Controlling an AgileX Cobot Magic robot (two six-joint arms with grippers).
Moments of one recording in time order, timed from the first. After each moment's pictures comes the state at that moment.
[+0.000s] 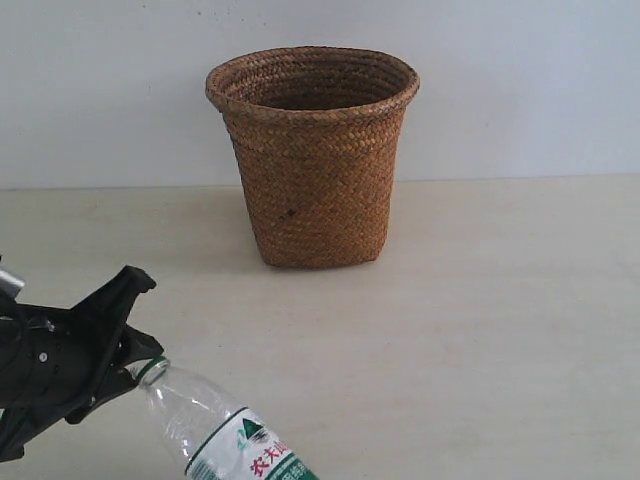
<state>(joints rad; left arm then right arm) -0.46 1.42 -0.50 -1.01 0.02 -0.20 0.01 0.02 0.00 0.24 0.17 -0.20</state>
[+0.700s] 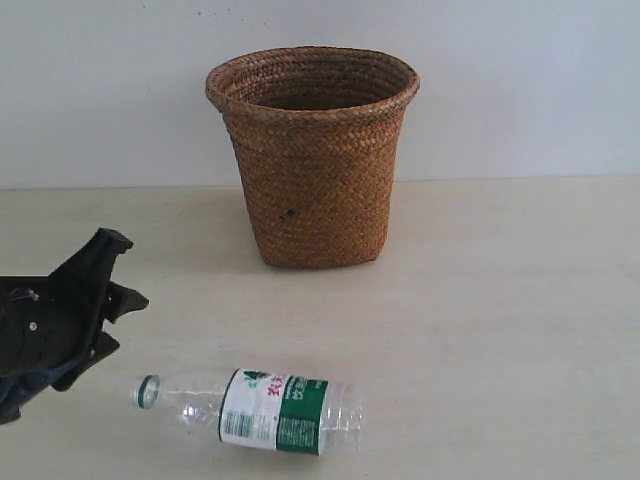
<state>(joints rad) -0.46 1.39 -0.50 -0.93 -0.13 -0.36 0.01 0.02 0.00 0.24 0.16 -0.20</state>
